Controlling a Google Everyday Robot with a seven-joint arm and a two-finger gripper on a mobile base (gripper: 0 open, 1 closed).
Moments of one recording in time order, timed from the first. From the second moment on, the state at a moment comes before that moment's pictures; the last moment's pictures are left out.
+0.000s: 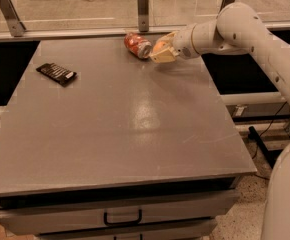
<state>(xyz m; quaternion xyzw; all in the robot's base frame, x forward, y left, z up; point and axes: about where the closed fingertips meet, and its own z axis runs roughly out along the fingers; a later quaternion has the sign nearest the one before) 0.774 -0.060 0.873 -0.51 0.68 0.14 0.50</state>
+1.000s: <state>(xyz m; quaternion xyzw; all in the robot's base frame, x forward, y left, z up) 0.782 -0.043 0.860 -0.50 0.69 0.16 0.50</state>
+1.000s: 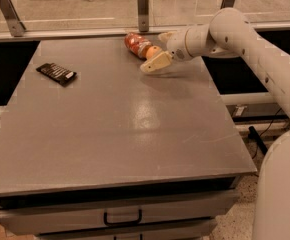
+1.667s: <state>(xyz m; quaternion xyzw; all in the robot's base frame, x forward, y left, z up) 0.775 -0.051 0.879 -0.50 0.68 0.17 0.51</state>
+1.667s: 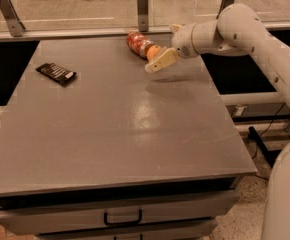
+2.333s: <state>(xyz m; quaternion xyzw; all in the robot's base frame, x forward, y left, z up) 0.726 -0.114 0.957 -0.54 0.65 0.17 0.51</state>
